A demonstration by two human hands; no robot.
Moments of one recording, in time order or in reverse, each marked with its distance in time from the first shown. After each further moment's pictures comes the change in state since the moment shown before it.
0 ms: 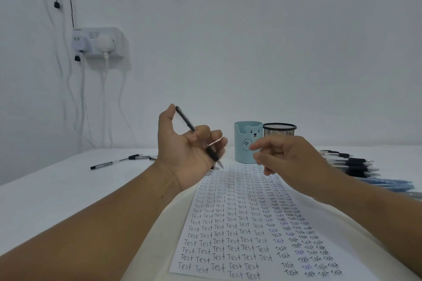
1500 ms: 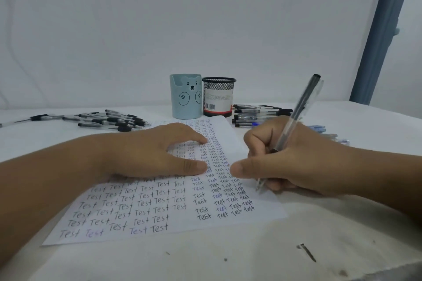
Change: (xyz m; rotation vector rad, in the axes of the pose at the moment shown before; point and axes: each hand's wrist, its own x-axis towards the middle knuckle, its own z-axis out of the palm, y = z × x) left_hand -0.002 -0.054 0.008 1.702 -0.550 -0.166; right_hand -0.092 -0.017 -0.057 0.167 -0.338 0.210
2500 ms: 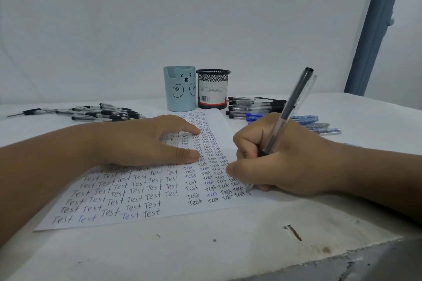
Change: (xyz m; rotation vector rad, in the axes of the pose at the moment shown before) left_hand 0.002 0.003 0.009 -0.013 0.155 0.000; right_hand -0.009 -0.001 0.006 -0.262 0.001 -0.055
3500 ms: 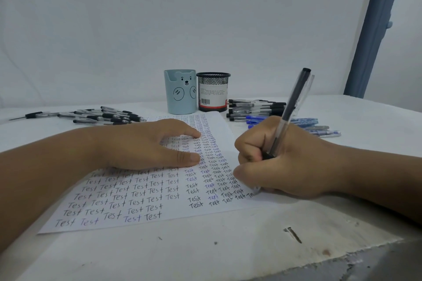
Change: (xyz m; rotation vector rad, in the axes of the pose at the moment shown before) left_hand 0.001 -0.008 -0.002 -0.022 -0.007 0.028; right_hand 0.002 0.006 -0.003 -0.004 -0.031 -0.076
